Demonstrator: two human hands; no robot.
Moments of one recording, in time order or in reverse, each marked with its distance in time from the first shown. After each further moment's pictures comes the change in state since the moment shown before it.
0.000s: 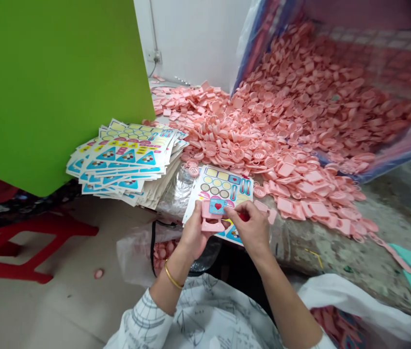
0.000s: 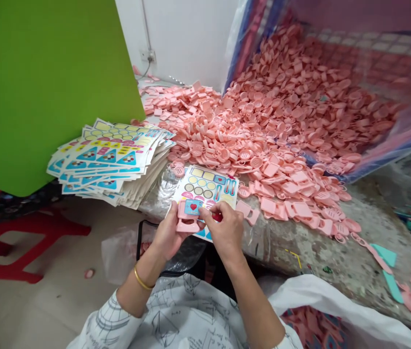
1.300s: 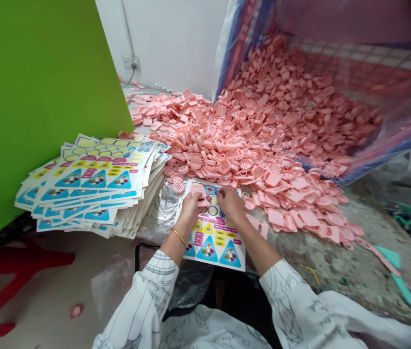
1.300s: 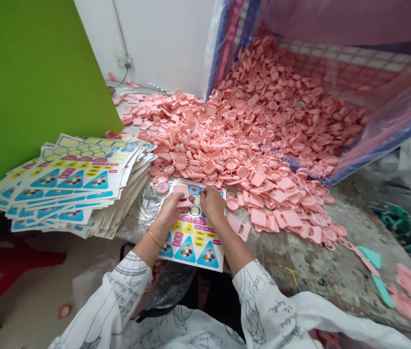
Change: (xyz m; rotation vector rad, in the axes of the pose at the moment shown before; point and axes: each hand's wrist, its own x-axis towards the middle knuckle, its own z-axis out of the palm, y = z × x) left_hand 0.155 0.020 0.018 0.257 0.126 0.082; right_hand 0.135 0.053 0.066 -0.494 -0.229 0.149
